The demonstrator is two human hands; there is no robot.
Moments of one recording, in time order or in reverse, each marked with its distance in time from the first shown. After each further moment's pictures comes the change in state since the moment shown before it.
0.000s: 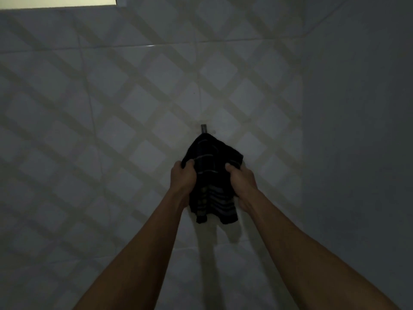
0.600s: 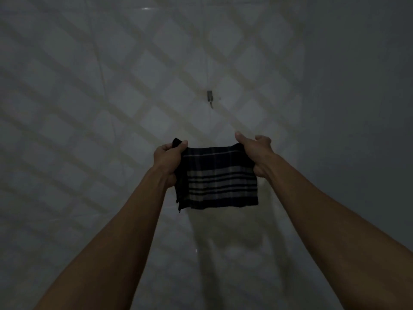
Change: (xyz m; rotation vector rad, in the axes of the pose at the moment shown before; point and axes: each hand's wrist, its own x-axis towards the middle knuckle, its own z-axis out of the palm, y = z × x) left_hand -0.051 -0.010 -0.073 -0.197 -0.003 -0.205; right_hand -0.061 -0.017 -0.019 -0.083 0.069 0.120
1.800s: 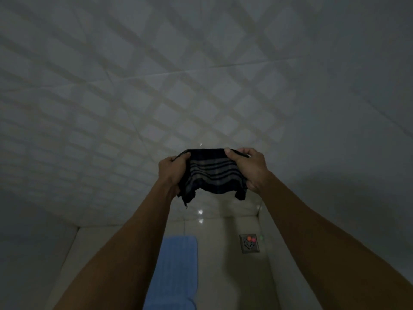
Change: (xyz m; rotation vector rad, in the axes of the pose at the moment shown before) left_hand -0.149 -0.300 -0.085 0.318 0.242 -0.453; right_hand -0.138 0.320 -0.082 -0.014 -0.026 0.480
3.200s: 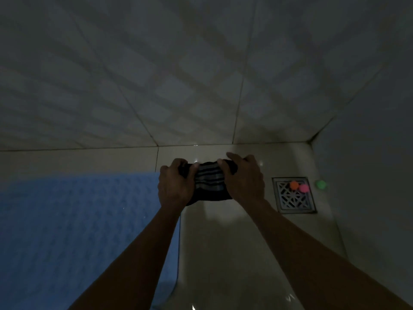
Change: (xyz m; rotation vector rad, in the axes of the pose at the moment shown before) left_hand 0.411 -0.742 0.034 0.759 0.084 0.181; right_hand 0.352 0.761 -0.024 -0.932 0.098 -0.153
